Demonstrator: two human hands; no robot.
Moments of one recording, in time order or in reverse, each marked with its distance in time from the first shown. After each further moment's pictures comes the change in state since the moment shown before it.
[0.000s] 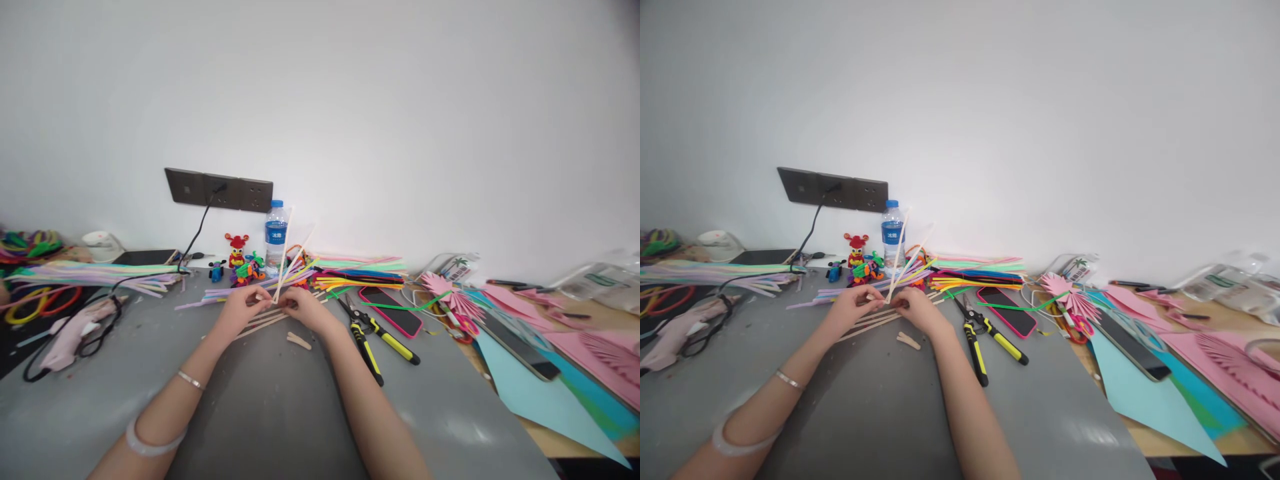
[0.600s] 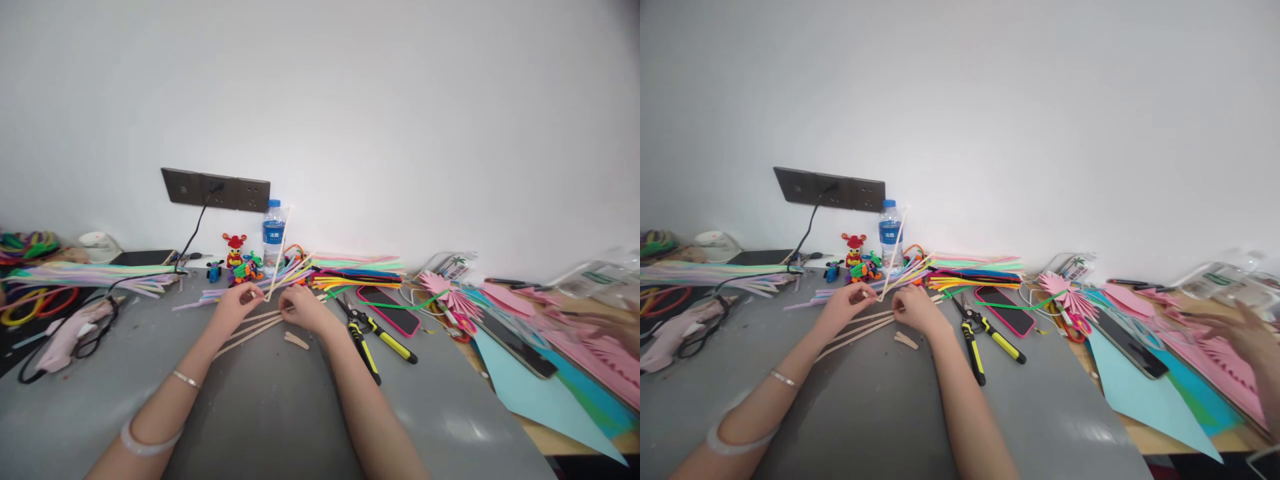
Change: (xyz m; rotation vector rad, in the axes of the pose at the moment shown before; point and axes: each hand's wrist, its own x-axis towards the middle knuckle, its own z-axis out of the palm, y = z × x) left_hand 0.001 -0.005 -0.008 0.177 0.055 0.022; right_hand -0.005 -0.011 -0.009 -0.316 -0.021 -0.088
